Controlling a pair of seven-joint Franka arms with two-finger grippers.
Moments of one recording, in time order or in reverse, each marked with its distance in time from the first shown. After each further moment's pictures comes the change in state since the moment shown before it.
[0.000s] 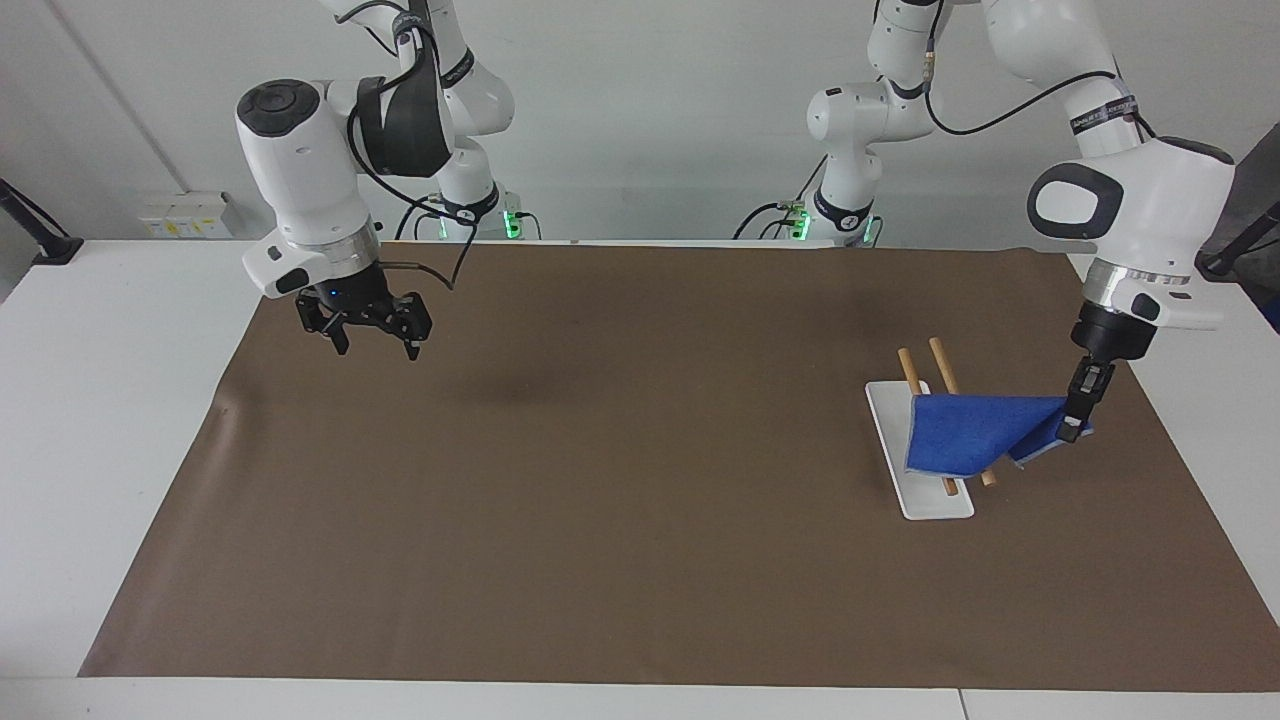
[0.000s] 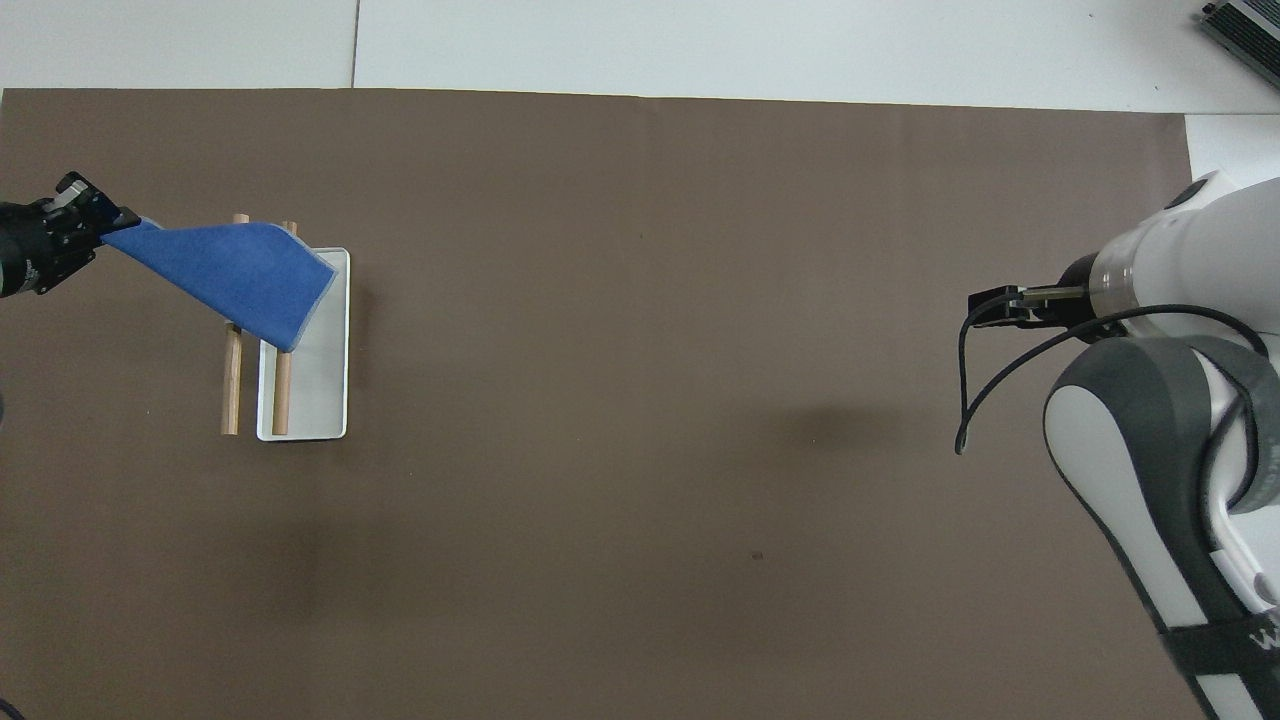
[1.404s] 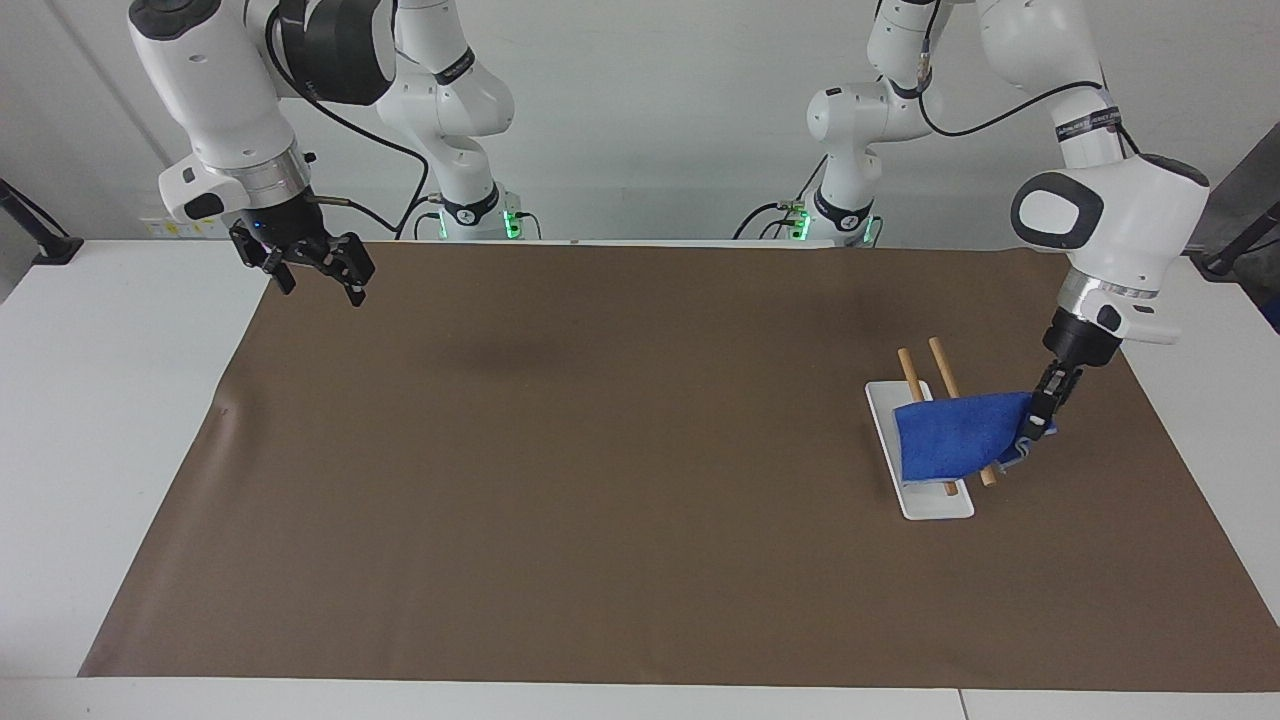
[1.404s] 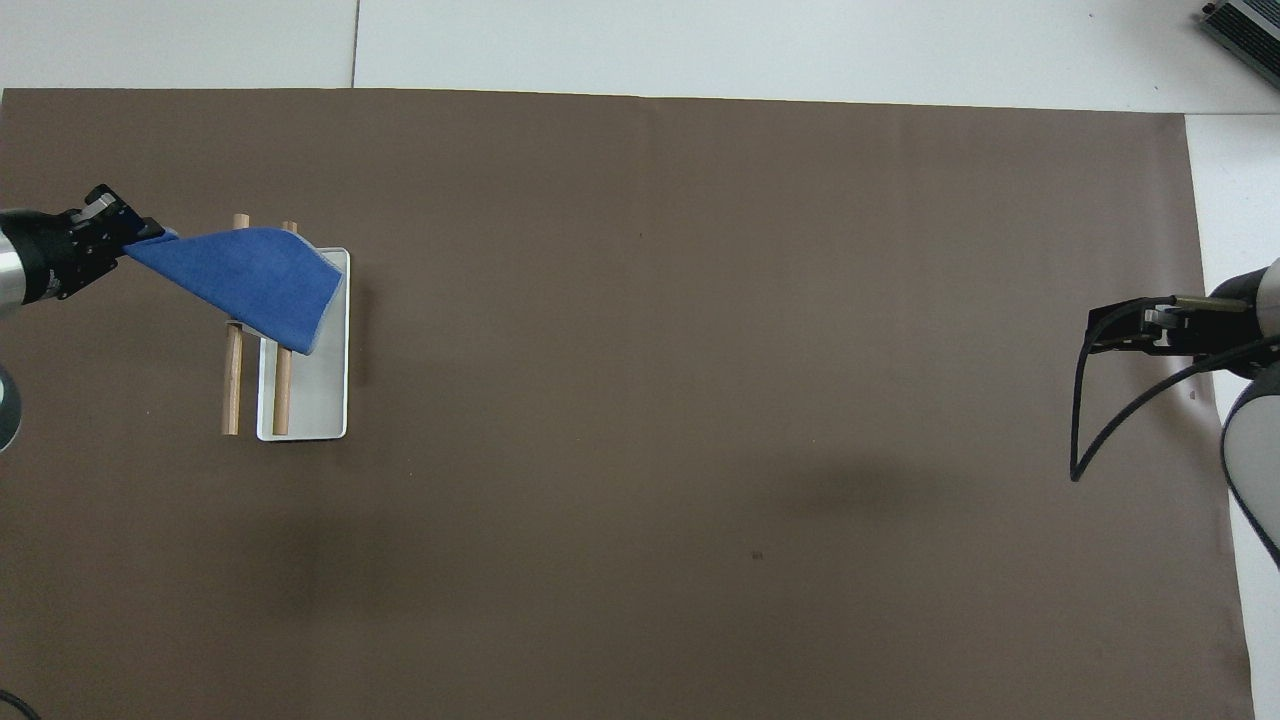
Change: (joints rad) left arm -0.001 -0.016 -0.013 -0.088 -0.042 -0.016 0.119; right arm -0.038 -0.054 -0.042 0.141 0.033 -0.239 0.004
